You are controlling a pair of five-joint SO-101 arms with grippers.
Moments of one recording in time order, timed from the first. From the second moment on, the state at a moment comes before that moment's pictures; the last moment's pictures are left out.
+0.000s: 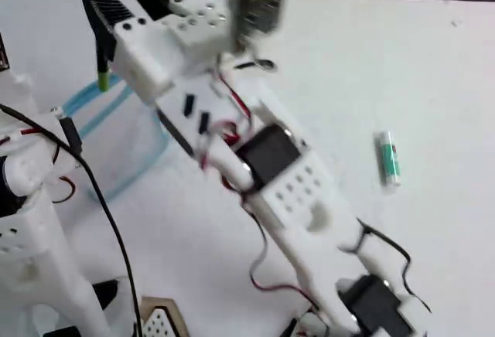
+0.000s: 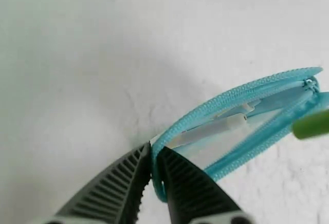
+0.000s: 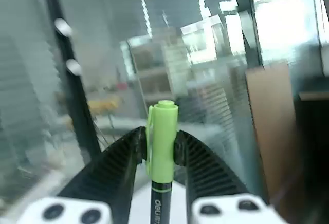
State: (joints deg) left arm -20.2 -34.9 -4.0 101.1 8.0; right arm -46.7 -13.1 -10.8 18.1 -14.0
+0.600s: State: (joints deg) left arm -20.2 -34.9 -4.0 101.1 8.1; right arm -45.1 -1.1 -8.4 23.7 -14.2
